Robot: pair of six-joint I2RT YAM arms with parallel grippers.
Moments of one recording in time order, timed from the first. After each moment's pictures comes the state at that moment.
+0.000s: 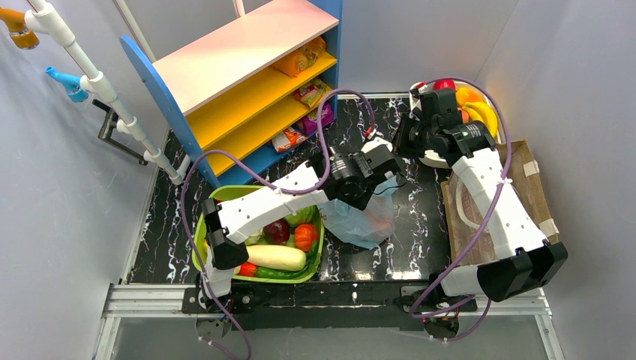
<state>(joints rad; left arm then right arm) -1.20 1.91 2.17 -1.37 -0.41 -0.54 0.36 1.35 1.54 -0.97 -0.18 0.49</state>
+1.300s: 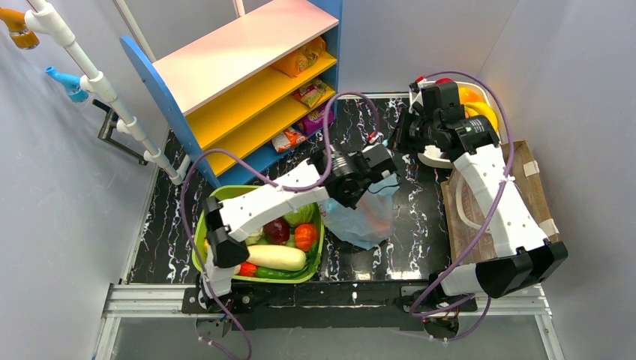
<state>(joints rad) -1.18 1.97 2.20 -1.44 -0.45 -0.39 0.36 1.36 1.59 -1.01 -0.22 0.47</state>
